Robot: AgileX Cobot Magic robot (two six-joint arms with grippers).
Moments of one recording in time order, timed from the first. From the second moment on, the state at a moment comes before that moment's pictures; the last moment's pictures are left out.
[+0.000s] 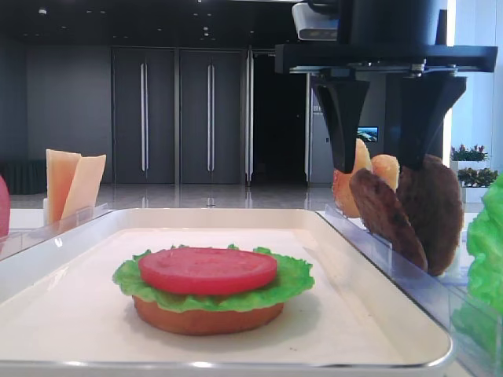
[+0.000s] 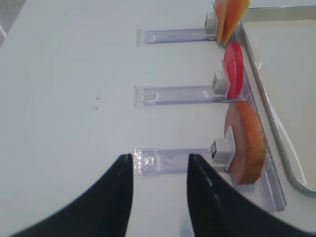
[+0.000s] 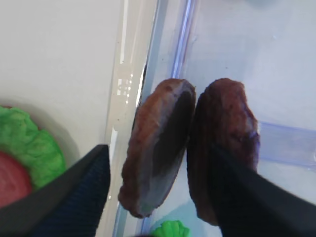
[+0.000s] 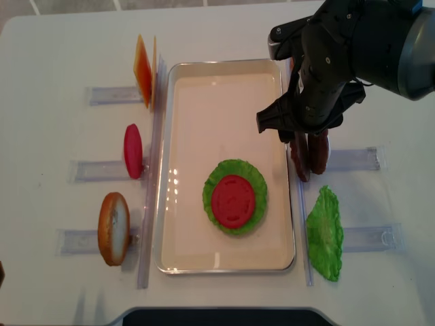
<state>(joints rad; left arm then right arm) -0.02 -0.02 -0.47 0.08 1.11 -0.02 0.65 1.75 -1.26 -0.13 0.98 0.48</state>
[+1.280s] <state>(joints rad) -0.02 -0.02 -0.47 0.08 1.11 -0.02 0.65 1.84 -1.26 -0.14 0.96 0.46</state>
